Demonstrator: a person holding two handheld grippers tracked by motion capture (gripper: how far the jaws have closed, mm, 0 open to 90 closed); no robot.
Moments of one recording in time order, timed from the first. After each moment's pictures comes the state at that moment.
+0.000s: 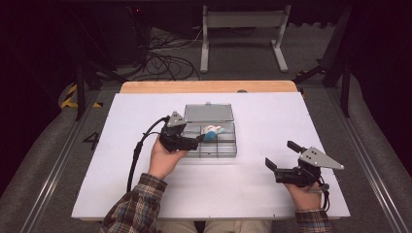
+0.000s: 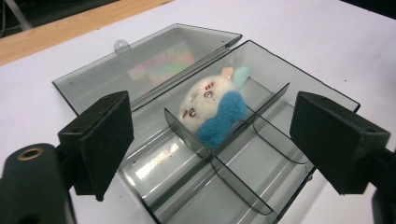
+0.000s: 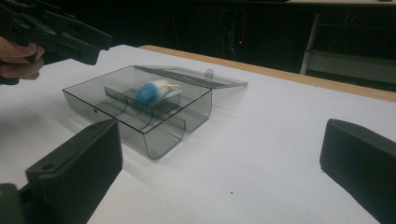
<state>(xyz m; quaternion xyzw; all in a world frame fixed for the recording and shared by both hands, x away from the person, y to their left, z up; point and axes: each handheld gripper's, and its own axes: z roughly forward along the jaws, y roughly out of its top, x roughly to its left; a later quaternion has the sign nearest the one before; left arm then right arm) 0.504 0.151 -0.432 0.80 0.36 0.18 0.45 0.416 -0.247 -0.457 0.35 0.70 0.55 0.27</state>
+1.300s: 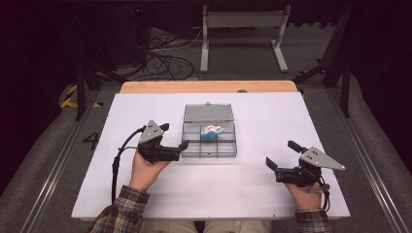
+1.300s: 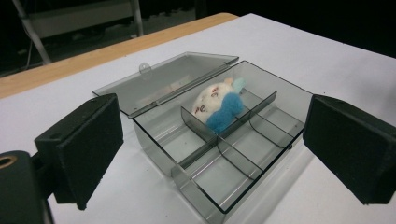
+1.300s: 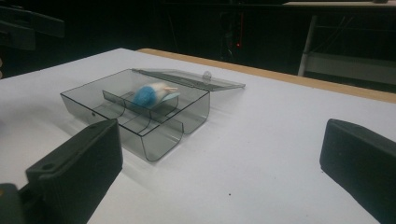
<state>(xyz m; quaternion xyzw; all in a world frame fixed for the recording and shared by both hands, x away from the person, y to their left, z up) 0.459 0.199 -0.427 0.76 0.34 0.22 0.51 0.416 -0.248 -0.457 0.35 0.70 0.56 0.28</state>
